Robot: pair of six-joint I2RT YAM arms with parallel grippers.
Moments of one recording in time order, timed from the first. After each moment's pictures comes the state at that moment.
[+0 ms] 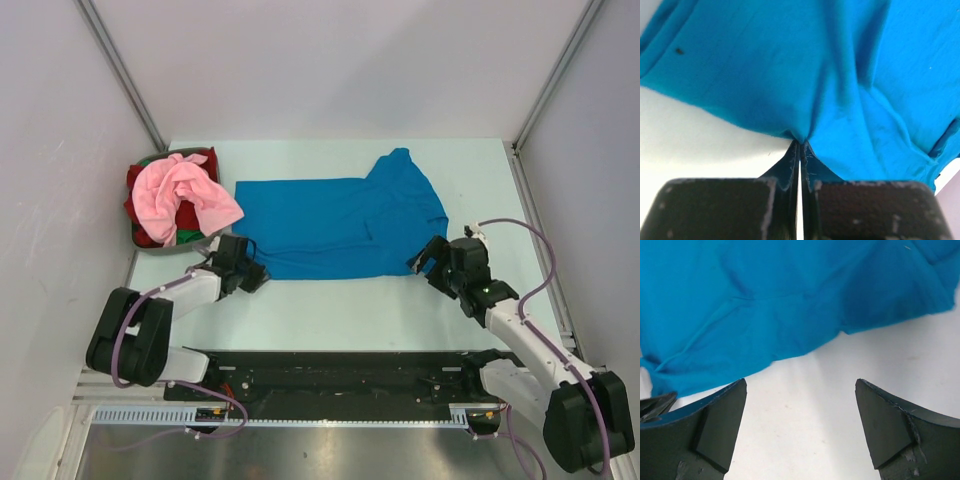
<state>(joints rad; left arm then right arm) -0.28 1.38 0.52 -0.09 -0.02 -1.20 0.32 0.93 0.51 -0.24 0.04 0.80</state>
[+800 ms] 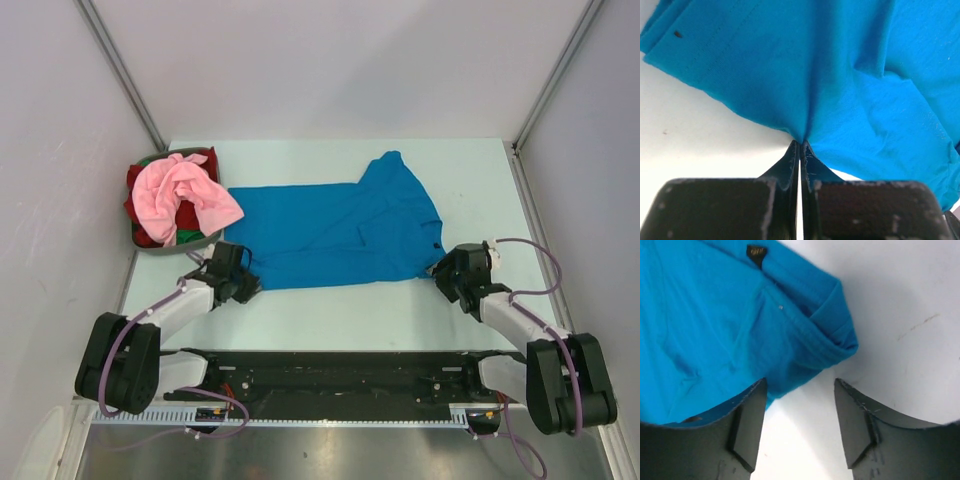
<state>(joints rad) -0.28 1.22 0.48 -0.28 -0.07 -1.15 0.16 1.11 0.38 -0.07 0.08 1.00</state>
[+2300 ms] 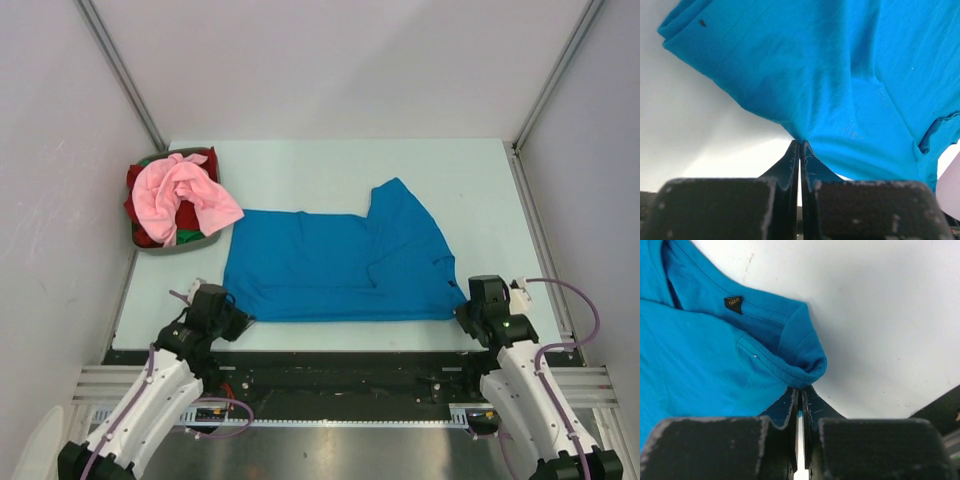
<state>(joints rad) -0.33 0.53 0.24 -0.63 -0.04 -1.20 0.13 0.58 0.34 -0.75 0.24 1.14</state>
